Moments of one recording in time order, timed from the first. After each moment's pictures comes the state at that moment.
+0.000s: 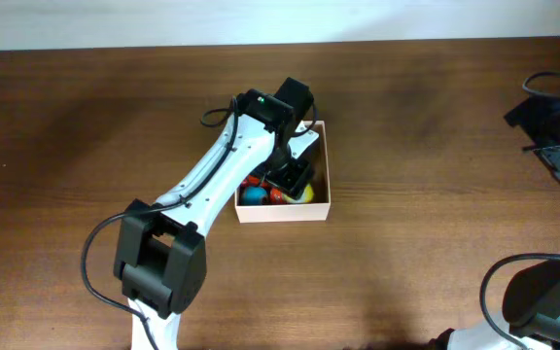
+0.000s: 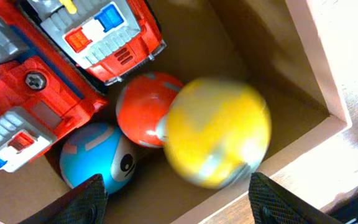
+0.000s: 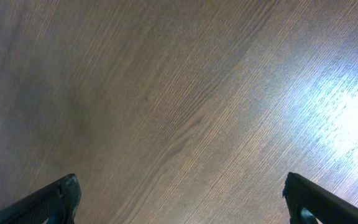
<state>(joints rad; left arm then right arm) -0.56 2.07 1.85 -1.29 0.15 0.06 -0.41 1.76 1.78 -1.24 0.08 0.61</state>
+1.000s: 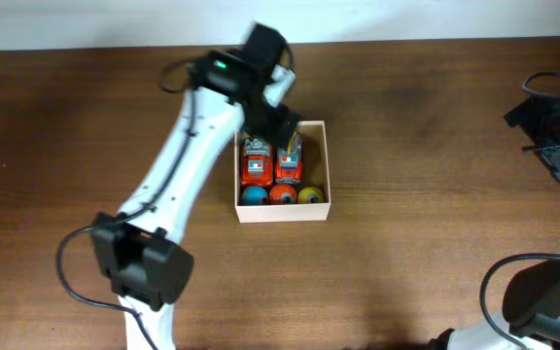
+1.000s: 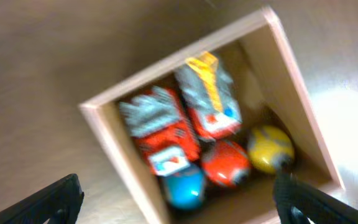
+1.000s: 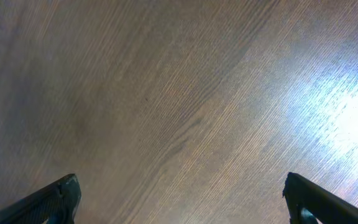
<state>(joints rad) -0.44 2.07 2.17 -1.33 0.02 0.00 -0.41 1.76 1.78 -1.24 0.08 0.61</state>
